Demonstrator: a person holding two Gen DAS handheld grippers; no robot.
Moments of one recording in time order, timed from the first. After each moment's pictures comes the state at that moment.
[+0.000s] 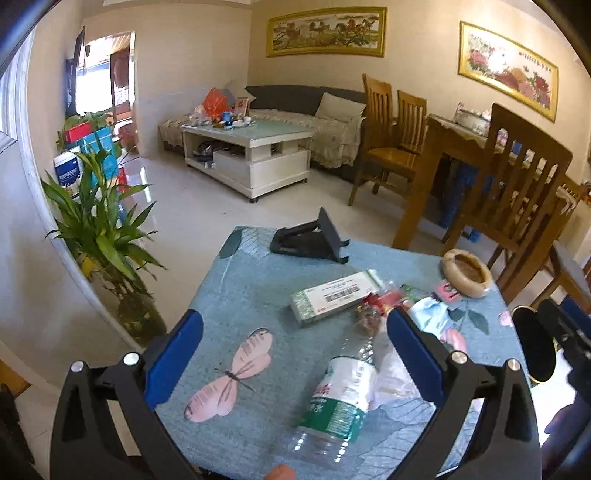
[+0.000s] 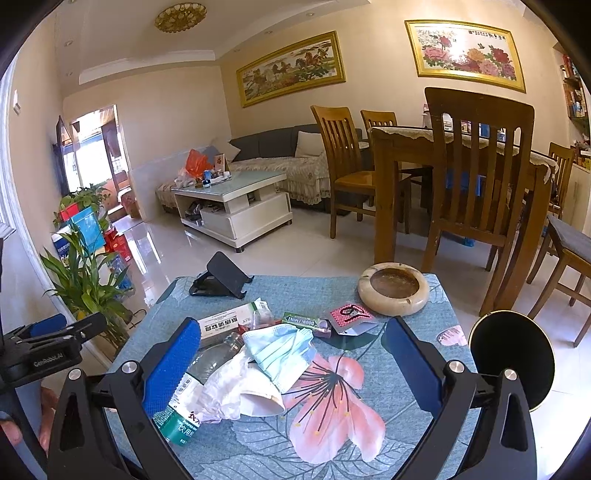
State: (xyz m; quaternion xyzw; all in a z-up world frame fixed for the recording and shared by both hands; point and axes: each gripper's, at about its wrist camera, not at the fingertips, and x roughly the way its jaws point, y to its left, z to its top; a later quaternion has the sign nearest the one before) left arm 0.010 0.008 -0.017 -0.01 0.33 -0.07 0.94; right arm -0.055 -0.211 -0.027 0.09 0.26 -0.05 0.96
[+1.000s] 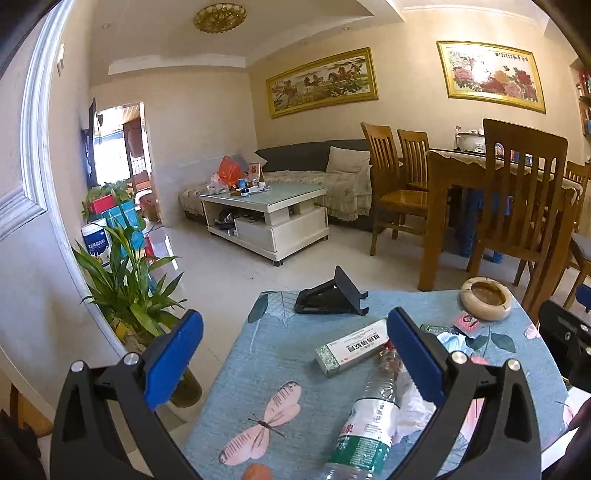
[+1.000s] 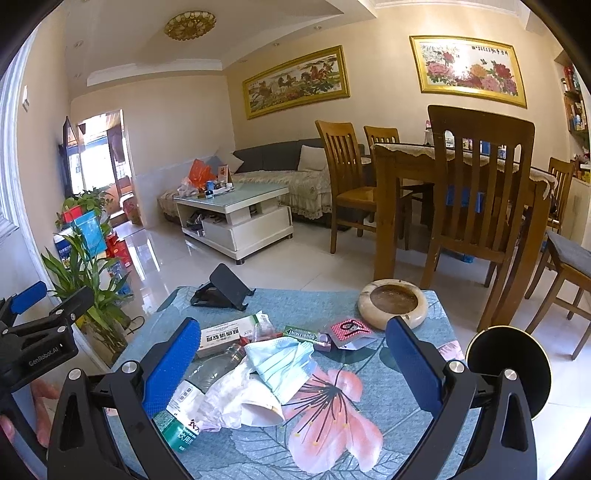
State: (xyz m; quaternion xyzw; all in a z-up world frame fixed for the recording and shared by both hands) left arm -0.016 -0.005 0.009 0.06 0.22 -0.03 0.97; right arm -0.061 -0.205 -0.020 0.07 0.23 -0.05 0.97
